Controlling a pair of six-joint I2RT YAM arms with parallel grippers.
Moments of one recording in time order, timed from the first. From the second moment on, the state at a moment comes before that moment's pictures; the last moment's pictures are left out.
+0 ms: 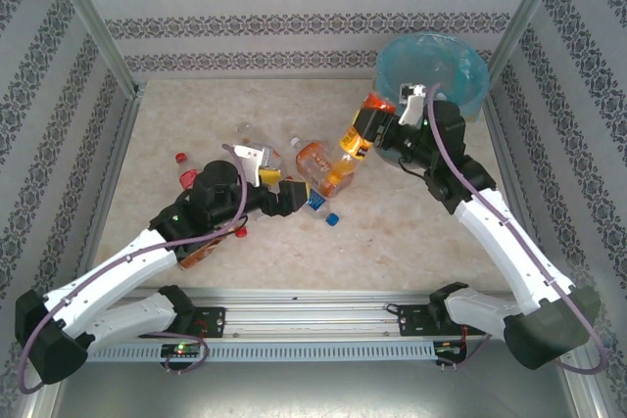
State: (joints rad) left arm -0.71 0.98 0.82 -0.17 0.16 -0.54; right arm 0.35 1.13 1.11 -0.22 -0.34 0.68
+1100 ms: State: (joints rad) left arm -0.71 1.27 0.89 -0.15 0.06 -0.58; right arm 0.07 1.23 1.40 -0.28 -0.34 0.46
